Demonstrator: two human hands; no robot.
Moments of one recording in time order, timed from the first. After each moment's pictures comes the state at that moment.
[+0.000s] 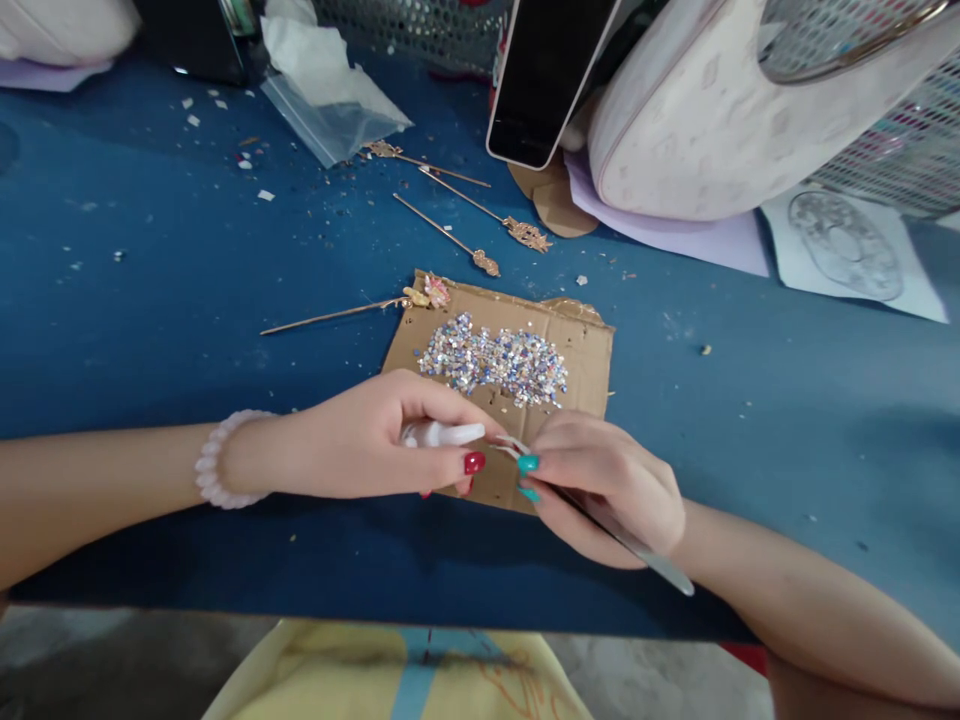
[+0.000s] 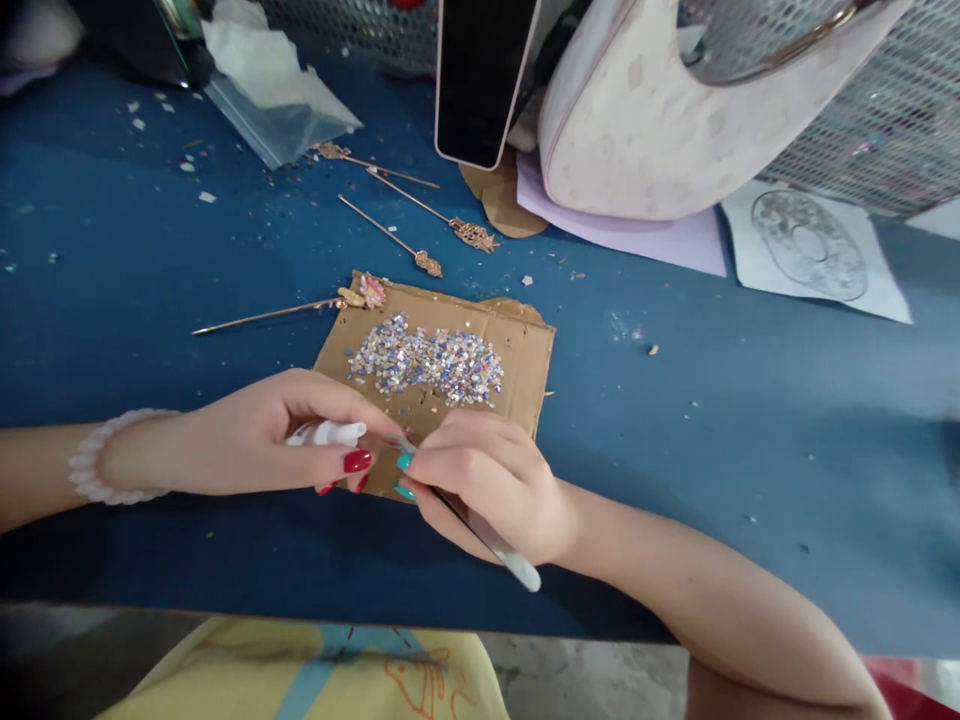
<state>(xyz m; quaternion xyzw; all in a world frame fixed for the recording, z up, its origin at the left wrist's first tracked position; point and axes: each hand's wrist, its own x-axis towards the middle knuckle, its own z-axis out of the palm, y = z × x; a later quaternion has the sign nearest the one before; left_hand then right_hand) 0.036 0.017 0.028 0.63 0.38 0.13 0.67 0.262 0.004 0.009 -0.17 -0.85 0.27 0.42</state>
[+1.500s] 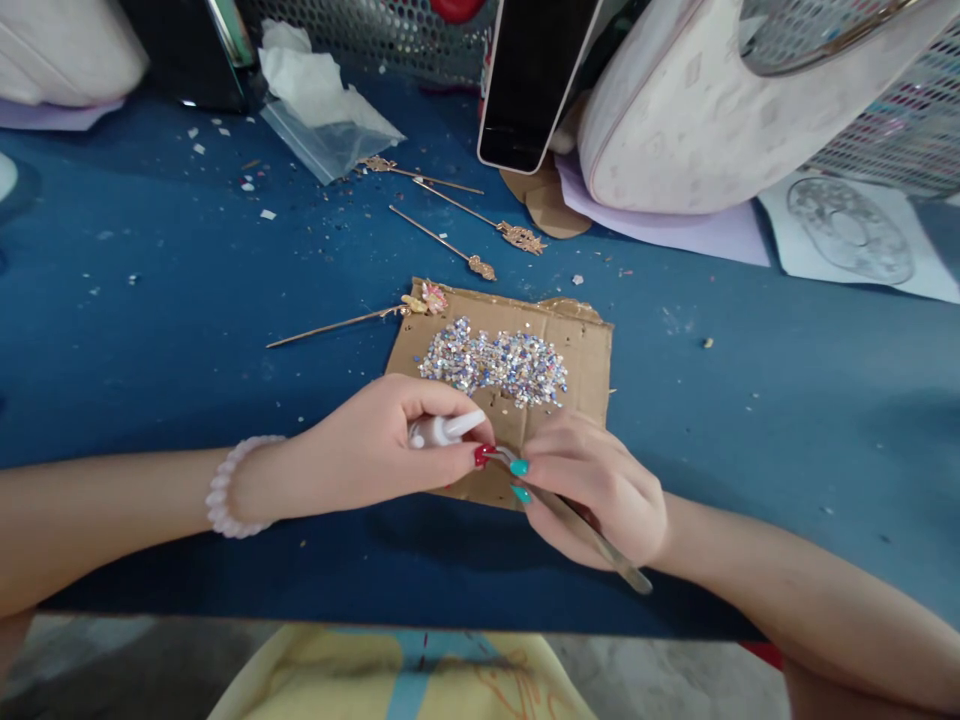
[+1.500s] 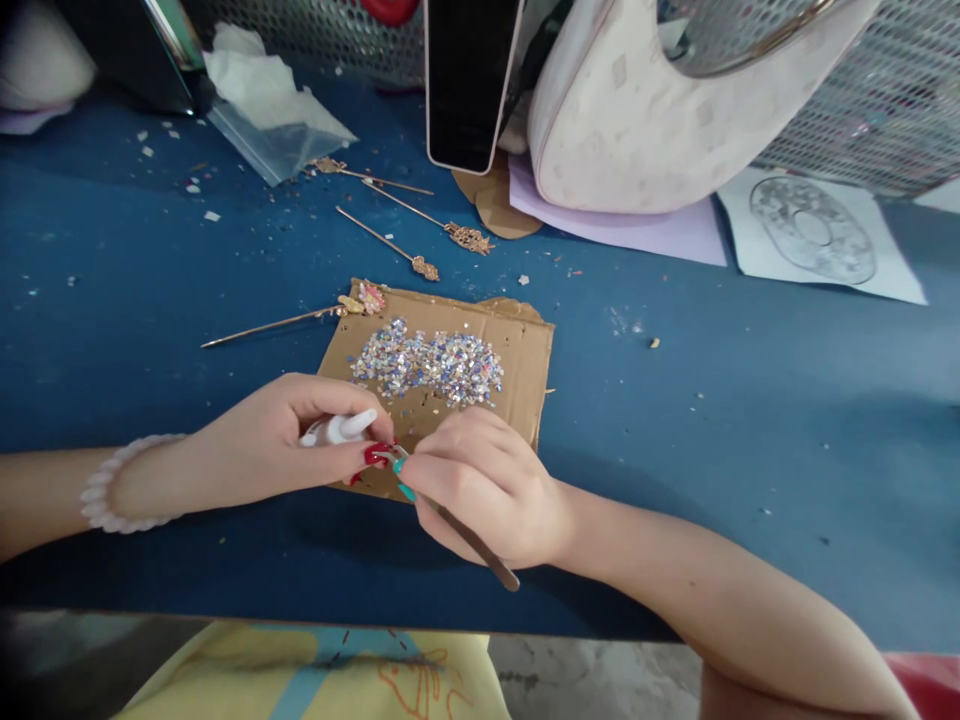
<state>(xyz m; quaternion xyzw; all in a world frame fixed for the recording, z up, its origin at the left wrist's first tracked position) 0.047 0.012 0.035 0.63 0.45 0.16 0.62 0.261 -0.003 -0.001 -0.19 -0.87 0.19 0.42</state>
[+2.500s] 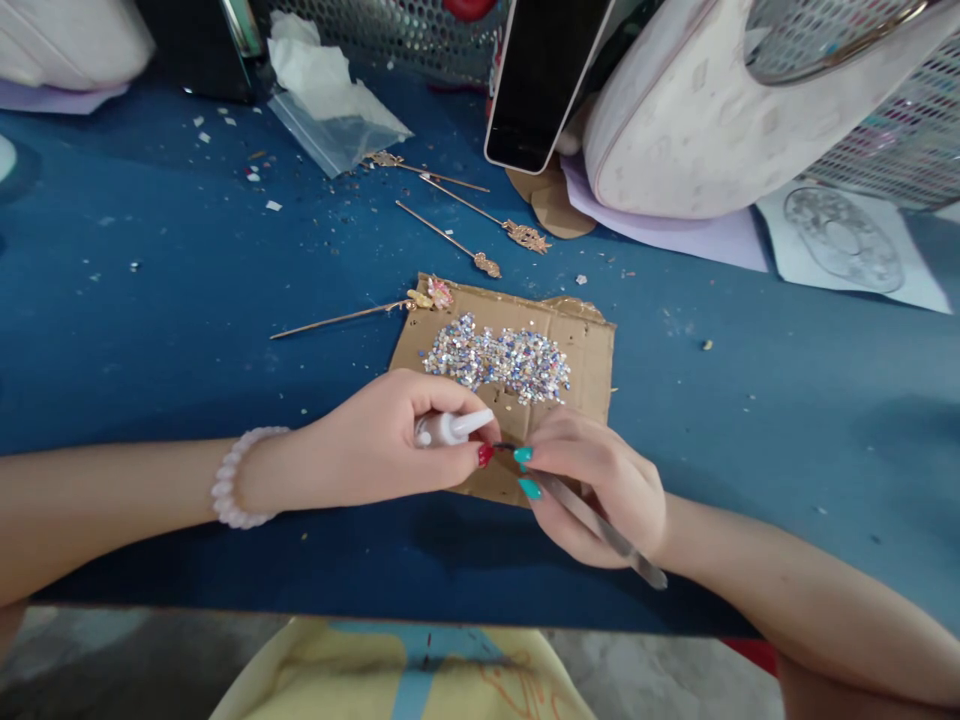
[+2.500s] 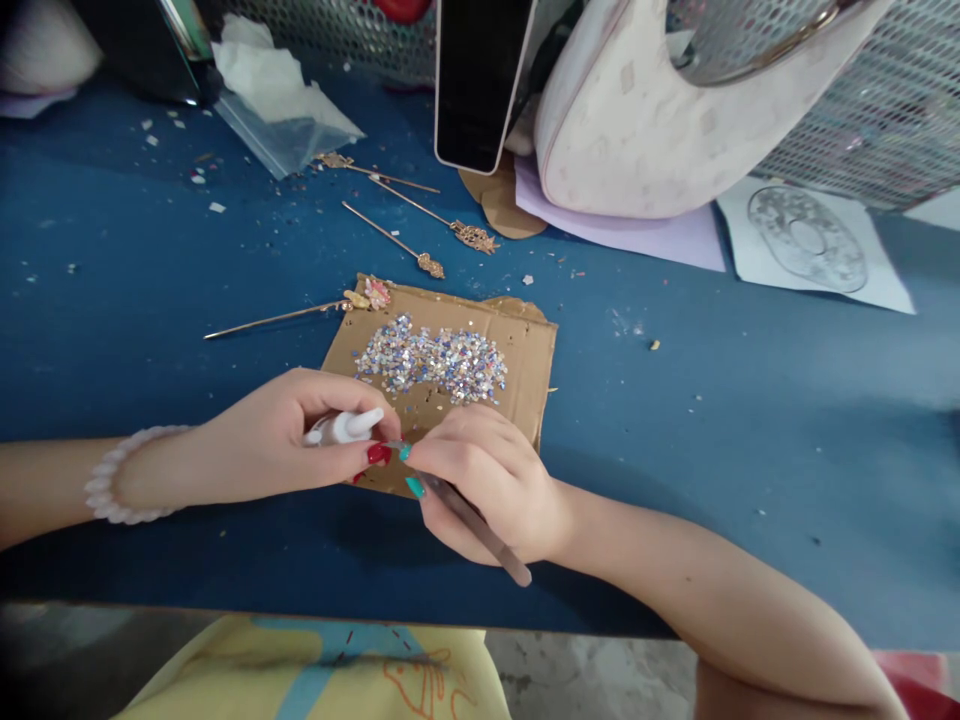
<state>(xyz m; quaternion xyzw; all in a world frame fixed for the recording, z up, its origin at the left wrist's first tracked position) 0.044 0.011 0.031 0.61 0.43 0.15 0.65 0.259 -0.004 0.001 -0.21 -0.86 0.24 0.41</state>
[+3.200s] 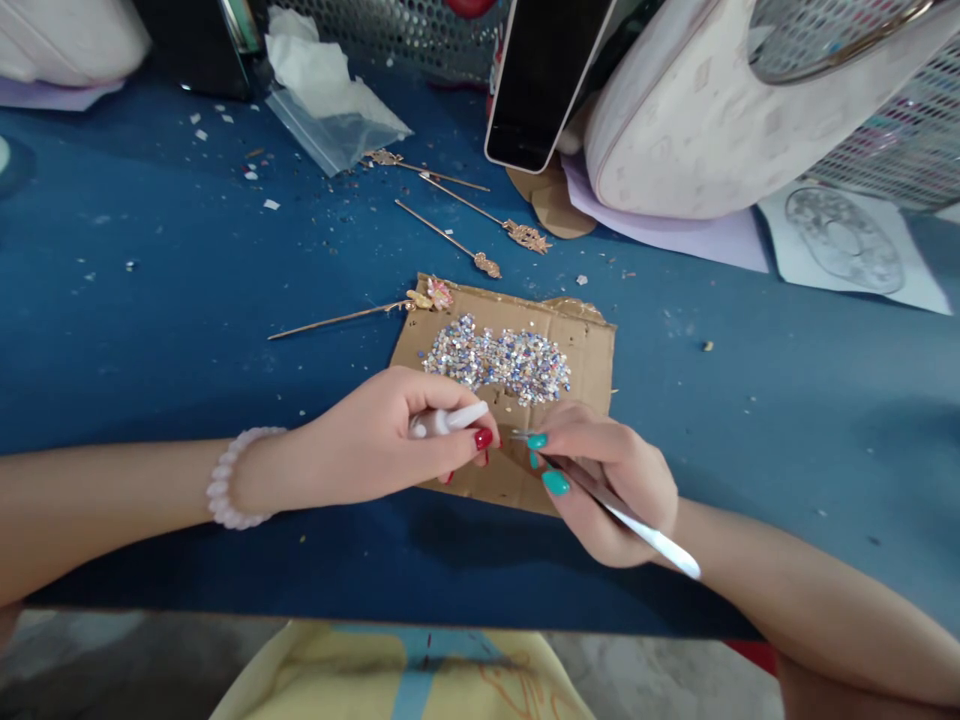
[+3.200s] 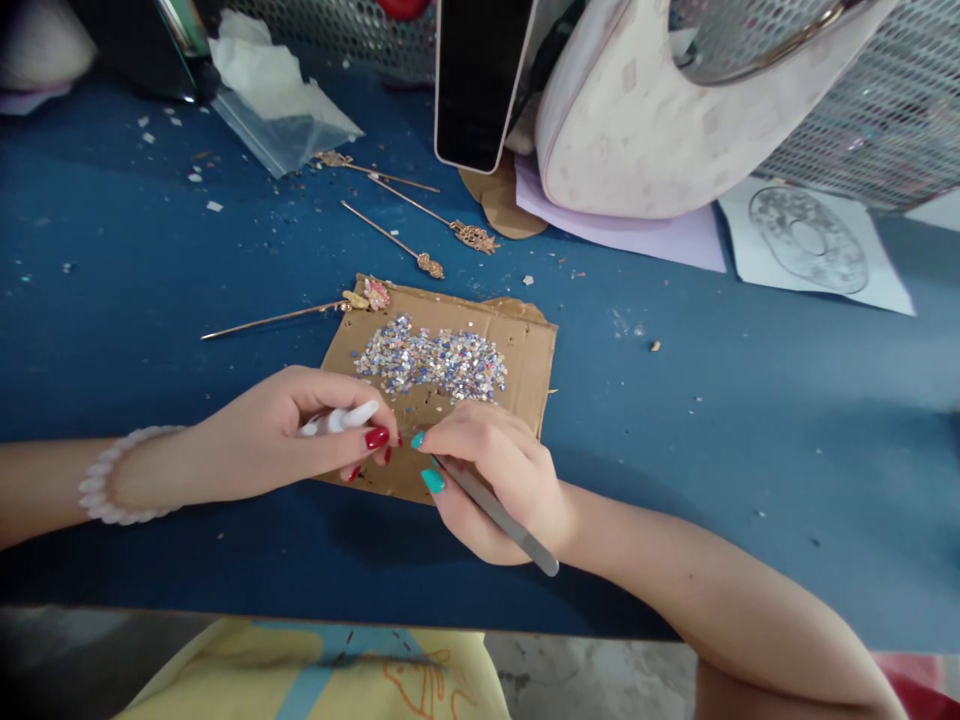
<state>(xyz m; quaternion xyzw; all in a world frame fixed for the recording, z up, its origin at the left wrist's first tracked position) 0.041 0.012 0.028 0.61 0.45 0.15 0.63 0.260 0.000 0.001 -0.22 -0.82 0.31 0.44</state>
